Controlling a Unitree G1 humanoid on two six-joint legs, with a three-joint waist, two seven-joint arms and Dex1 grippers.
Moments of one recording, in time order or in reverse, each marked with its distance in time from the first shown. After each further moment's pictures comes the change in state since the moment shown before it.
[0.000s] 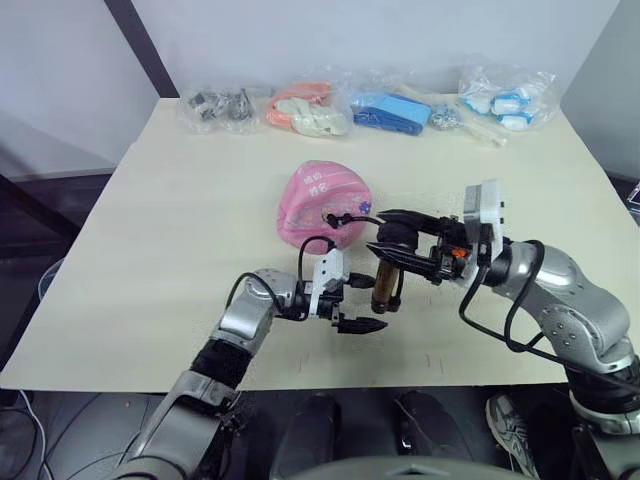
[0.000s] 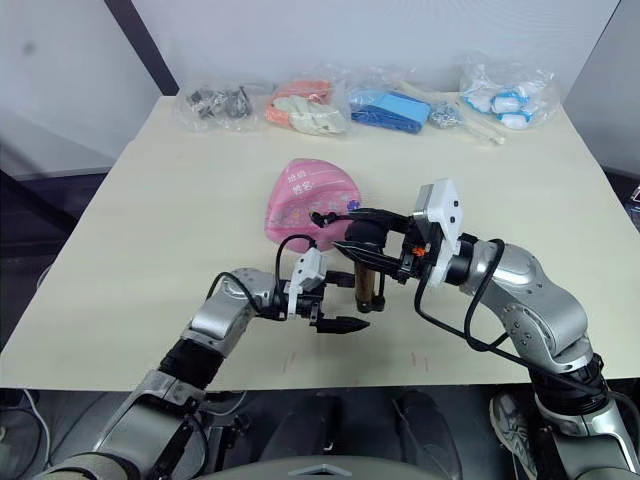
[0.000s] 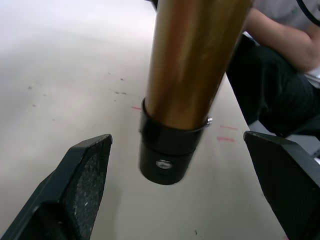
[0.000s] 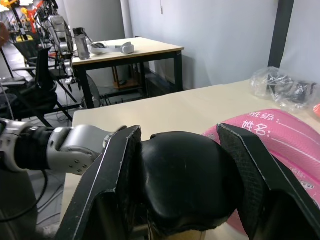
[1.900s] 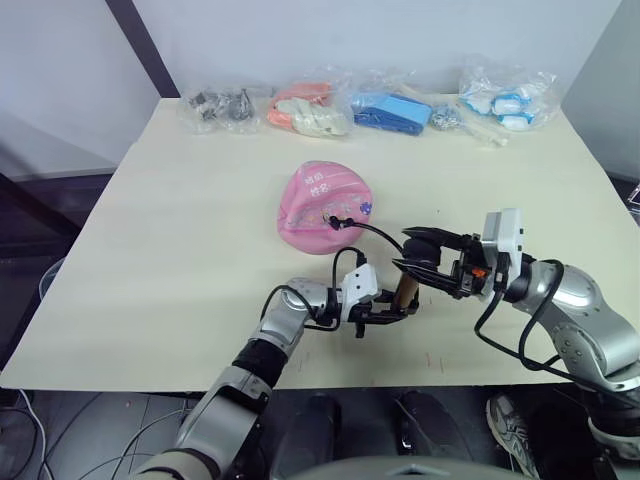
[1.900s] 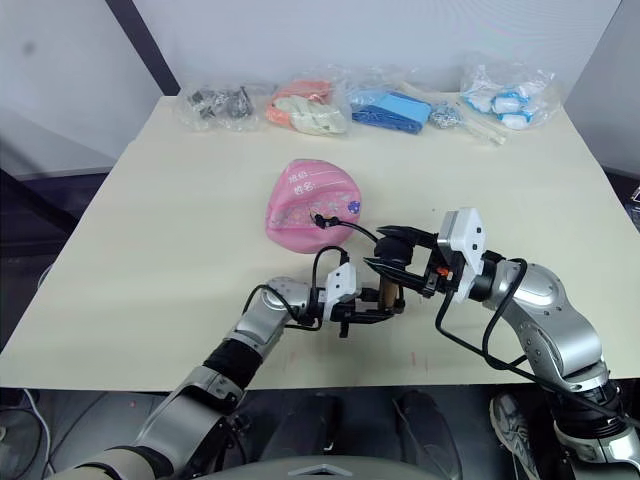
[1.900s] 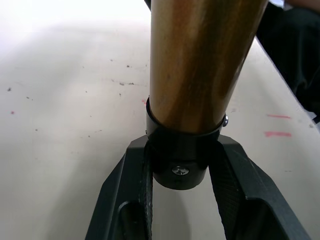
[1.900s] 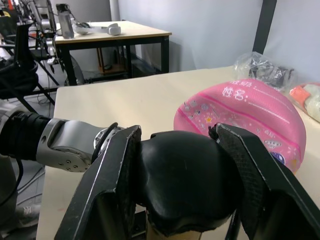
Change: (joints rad) left arm -0.029 -0.194 -0.038 0.248 0.236 -0.250 0.155; right arm 0.160 -0.050 -0.042 0.080 -0.146 -0.216 0.128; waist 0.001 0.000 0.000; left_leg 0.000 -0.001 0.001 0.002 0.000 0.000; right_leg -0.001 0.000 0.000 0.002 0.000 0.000
